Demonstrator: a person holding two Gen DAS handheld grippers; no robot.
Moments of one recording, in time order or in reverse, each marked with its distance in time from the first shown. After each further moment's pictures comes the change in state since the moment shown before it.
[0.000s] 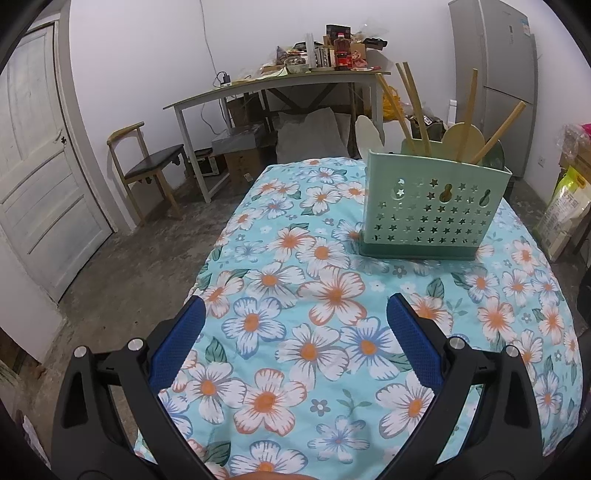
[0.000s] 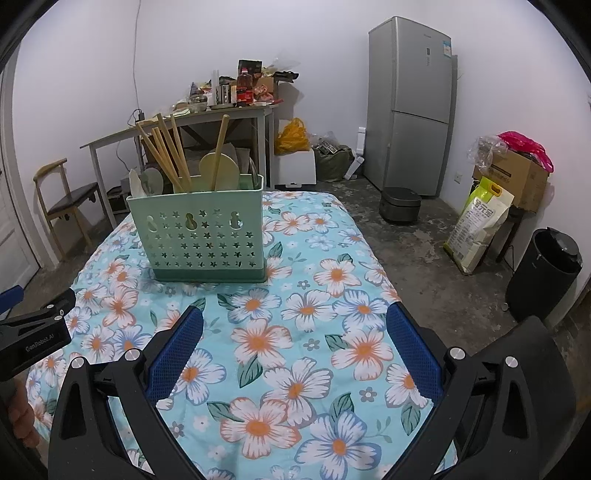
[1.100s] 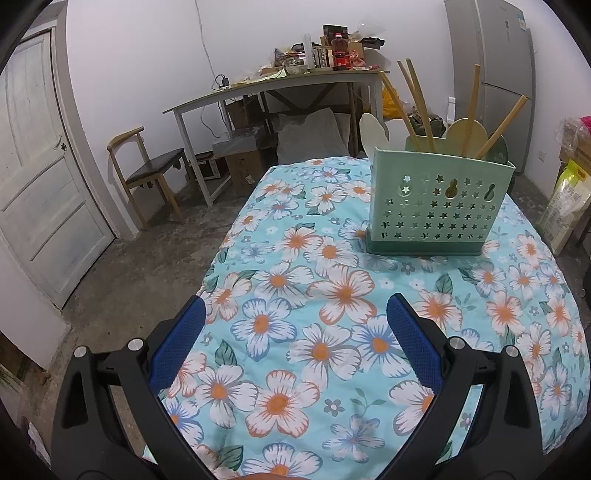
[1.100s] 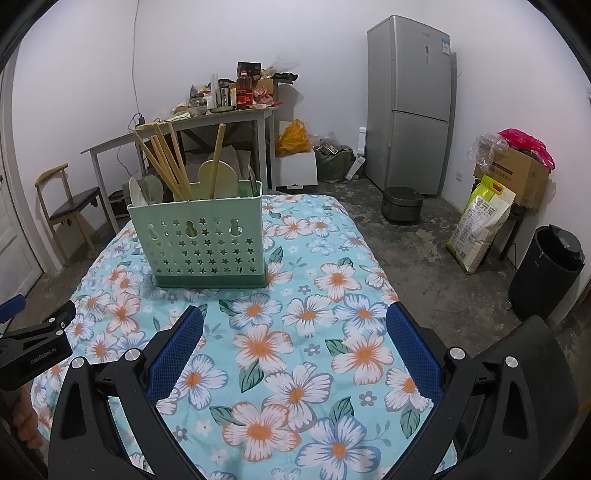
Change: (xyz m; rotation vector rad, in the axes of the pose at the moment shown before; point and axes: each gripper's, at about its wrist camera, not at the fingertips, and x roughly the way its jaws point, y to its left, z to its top) left arm 0.002 0.006 -0.002 0.020 -0.006 0.012; right arm 0.001 -0.004 0.006 0.017 -0.001 0.014
